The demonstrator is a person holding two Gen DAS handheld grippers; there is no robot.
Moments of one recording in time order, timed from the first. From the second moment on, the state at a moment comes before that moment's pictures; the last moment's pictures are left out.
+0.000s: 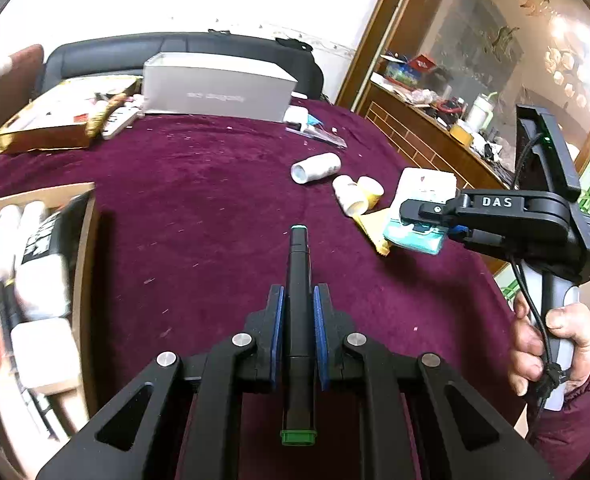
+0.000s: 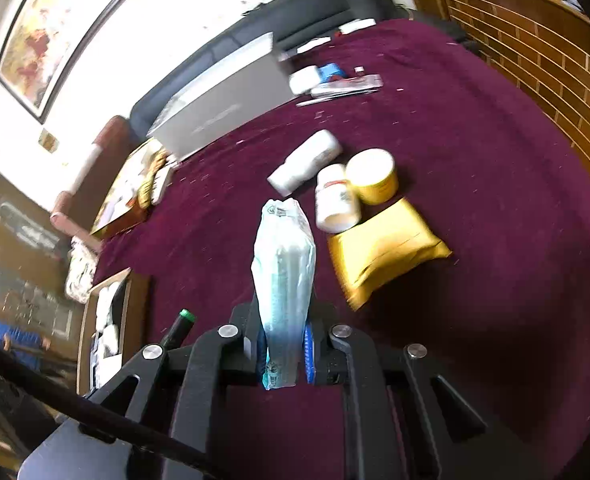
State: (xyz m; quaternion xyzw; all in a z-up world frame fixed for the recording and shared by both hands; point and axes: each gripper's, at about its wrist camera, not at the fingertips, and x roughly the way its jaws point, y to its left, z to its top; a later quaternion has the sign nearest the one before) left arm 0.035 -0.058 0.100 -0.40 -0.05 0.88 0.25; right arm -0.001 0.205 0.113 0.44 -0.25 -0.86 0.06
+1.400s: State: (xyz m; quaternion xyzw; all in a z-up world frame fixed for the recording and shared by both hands) left arm 0.111 -0.278 0.045 -0.38 -0.14 0.91 0.06; right arm 0.048 -0.111 0.059 0.55 -0.08 -0.77 0.33
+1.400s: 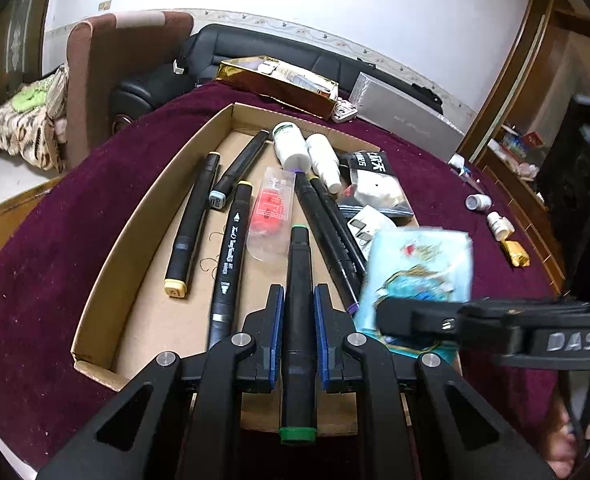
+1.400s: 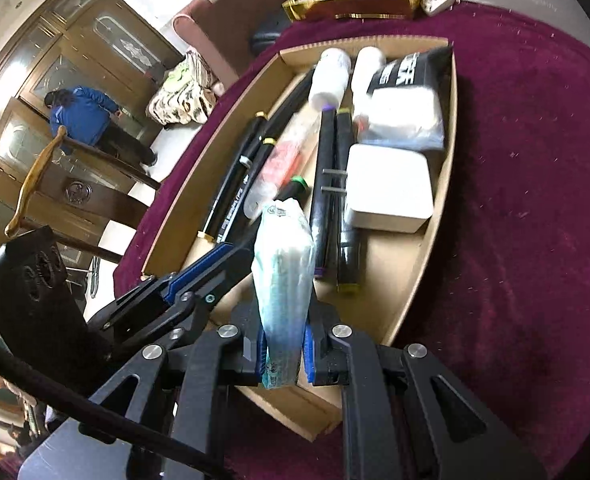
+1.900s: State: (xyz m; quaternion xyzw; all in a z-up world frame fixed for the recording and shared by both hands) left arm 0.126 -0.301 0.077 -0.31 -0.22 0.92 0.08; right arm 0.054 -0.117 0.056 0.55 -0.03 -0.78 0.30
